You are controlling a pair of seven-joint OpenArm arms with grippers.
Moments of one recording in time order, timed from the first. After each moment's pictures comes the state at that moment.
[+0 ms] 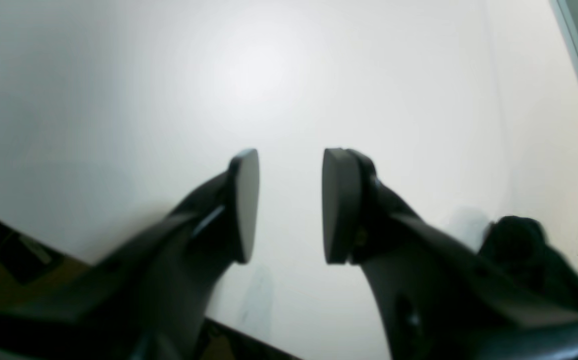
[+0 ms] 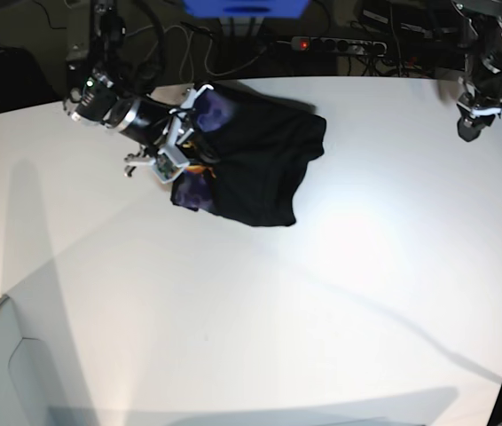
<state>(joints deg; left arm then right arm) 29.6 -11.8 -50.3 100.9 -59.6 -7.7 51.3 -19.9 4.4 1.6 111.4 20.9 45.7 -44.2</state>
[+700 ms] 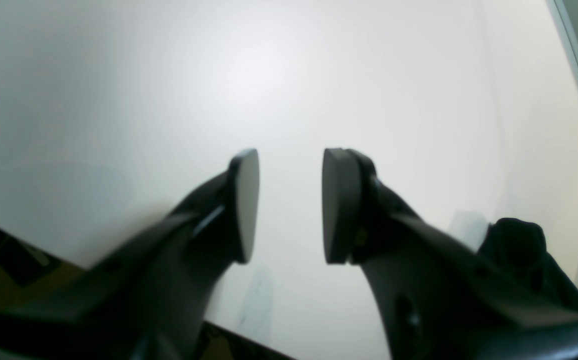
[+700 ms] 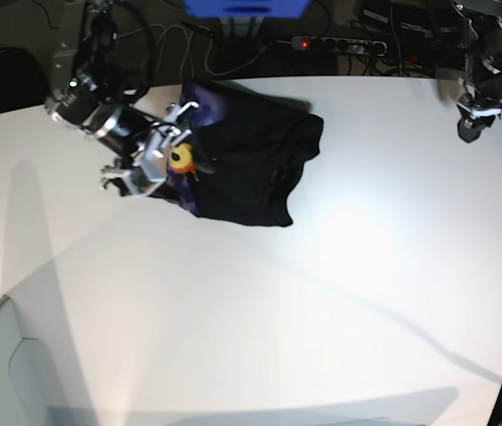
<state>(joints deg) 29.5 -11.8 -50.2 100.9 -59.6 -7.7 51.2 -19.1 1.1 6.7 116.1 20.7 45.7 -44.5</state>
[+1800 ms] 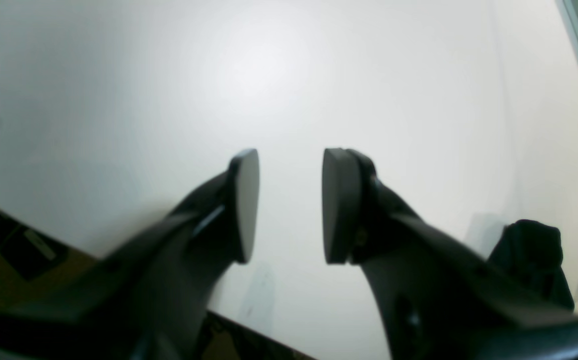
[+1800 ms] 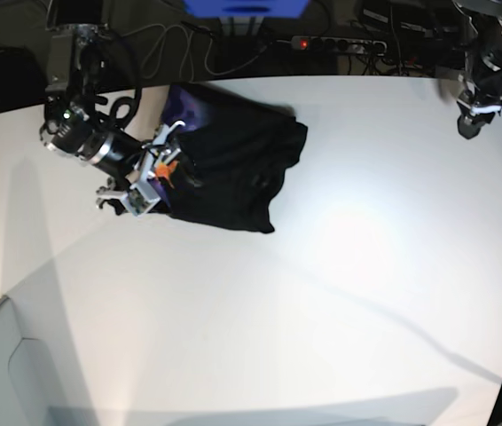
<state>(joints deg) 30.3 -11.8 -50.3 100.9 -59.6 -7.7 51.2 -13.1 6.8 6.4 109.0 20.9 46.5 -44.2</state>
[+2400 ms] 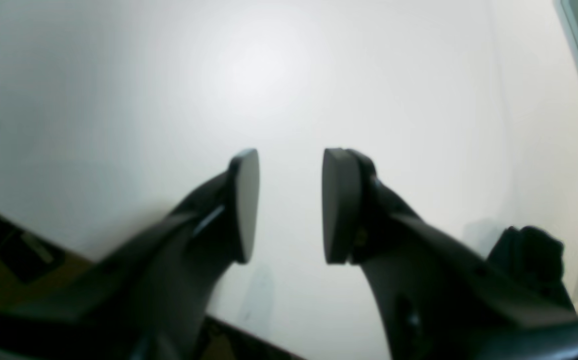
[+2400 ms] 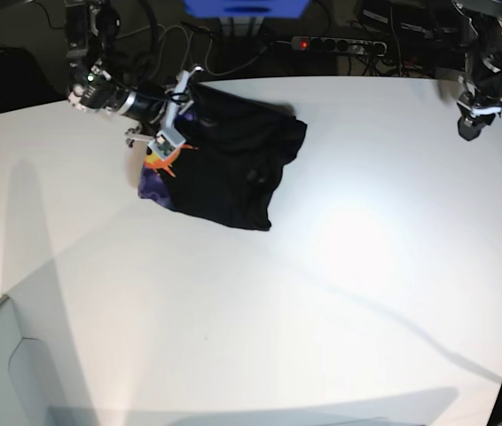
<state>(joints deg) 29.5 -11.8 -50.3 100.9 -59.6 -7.7 51.2 -22.6 6.8 1.0 101.3 21.4 46.5 -42.8</state>
